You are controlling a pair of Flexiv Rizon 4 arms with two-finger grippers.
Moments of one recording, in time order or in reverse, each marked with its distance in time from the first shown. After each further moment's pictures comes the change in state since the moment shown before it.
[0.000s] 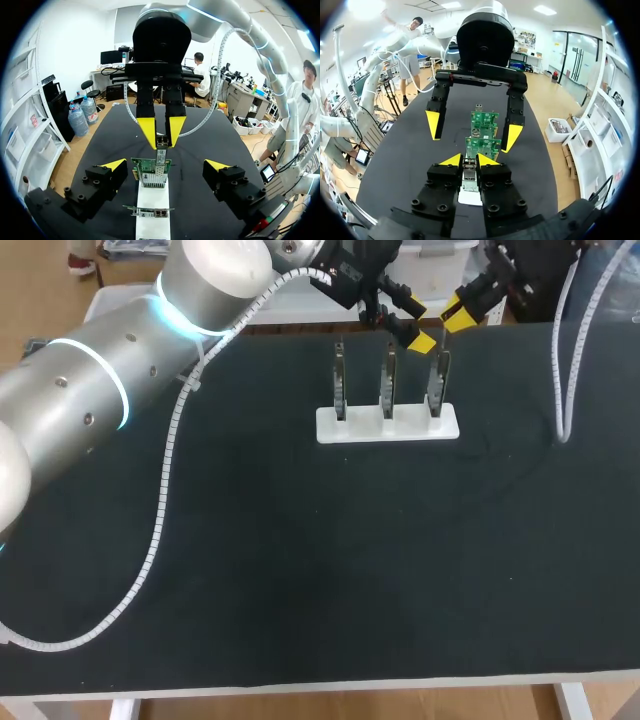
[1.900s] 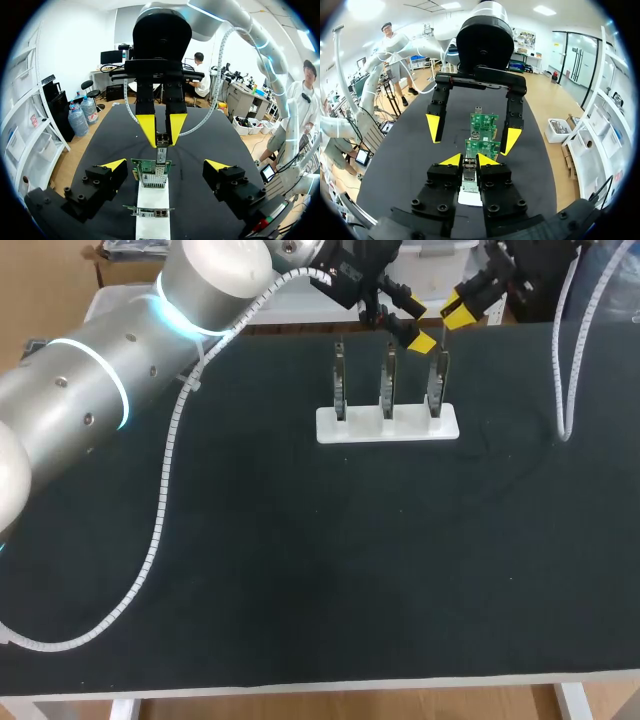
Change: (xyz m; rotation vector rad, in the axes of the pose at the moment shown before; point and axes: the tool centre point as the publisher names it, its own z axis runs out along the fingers) left arm 0.000 0.000 0.000 0.000 0.000 0.000; right arm -0.004 0.000 -0.002 0.001 -0.001 -0.002
